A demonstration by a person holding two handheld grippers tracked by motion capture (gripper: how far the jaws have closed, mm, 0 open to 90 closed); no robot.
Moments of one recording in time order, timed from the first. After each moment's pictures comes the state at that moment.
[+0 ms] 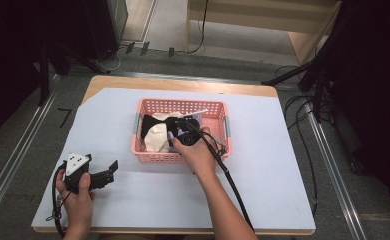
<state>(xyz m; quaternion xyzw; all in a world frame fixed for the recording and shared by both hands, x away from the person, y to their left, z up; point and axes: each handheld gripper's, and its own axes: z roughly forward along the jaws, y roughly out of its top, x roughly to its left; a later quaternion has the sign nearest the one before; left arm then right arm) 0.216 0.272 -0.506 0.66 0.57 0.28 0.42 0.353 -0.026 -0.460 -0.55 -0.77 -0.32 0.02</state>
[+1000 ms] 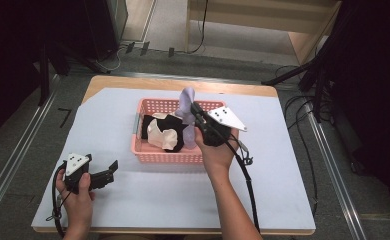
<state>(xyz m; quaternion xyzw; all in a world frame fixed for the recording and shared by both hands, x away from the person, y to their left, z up) 0.216 0.272 -0.506 0.66 0.57 0.28 0.42 0.315 -0.088 -0.403 -0.40 -0.63 -0.61 -0.28</state>
